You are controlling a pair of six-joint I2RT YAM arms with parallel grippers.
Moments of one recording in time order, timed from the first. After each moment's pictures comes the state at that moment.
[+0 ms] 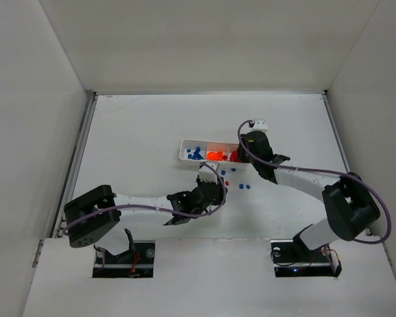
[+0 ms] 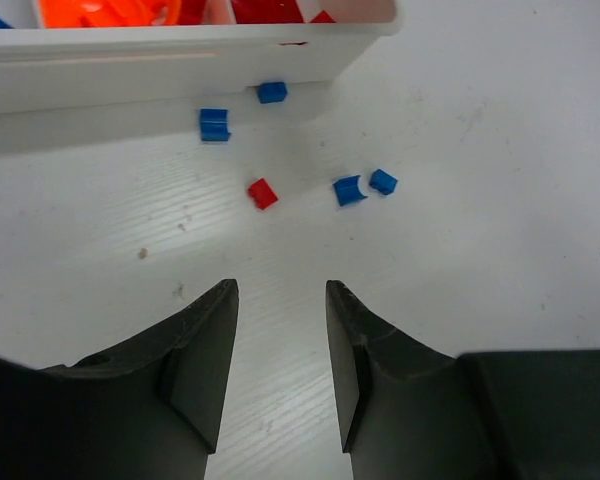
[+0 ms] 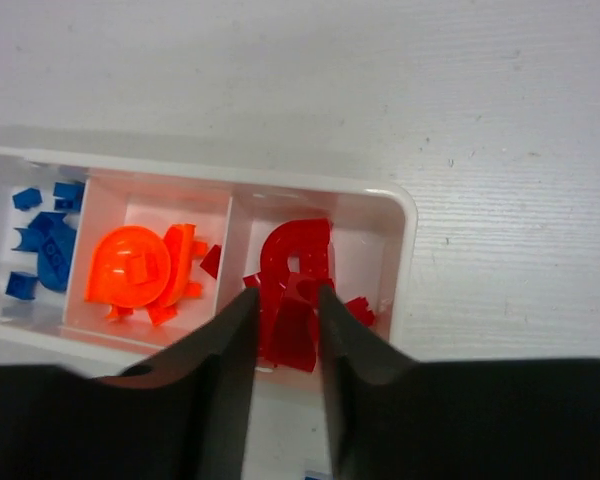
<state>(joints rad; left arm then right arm) -1.19 1.44 0.61 0.31 -0.52 -0.69 0.56 1.48 0.82 0.08 0.33 0.44</state>
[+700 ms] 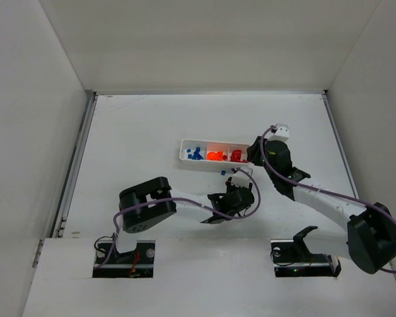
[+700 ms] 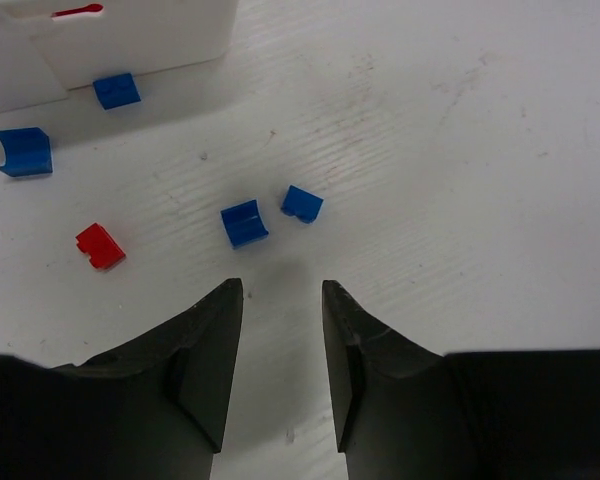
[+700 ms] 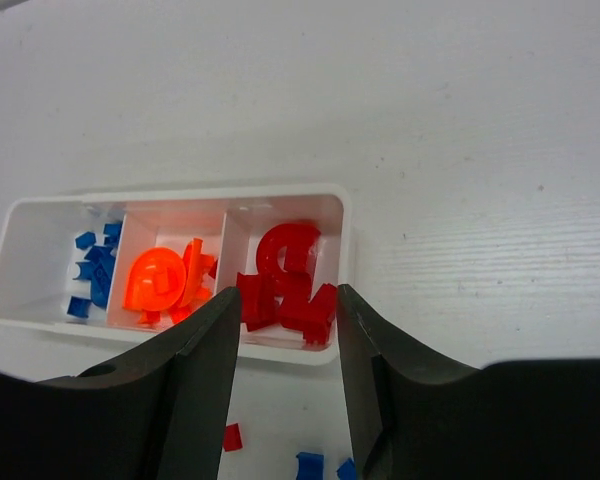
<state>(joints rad) -1.29 1.90 0.97 0.29 -0.62 -0.64 0.51 1.20 0.62 0.19 0.34 0.50</state>
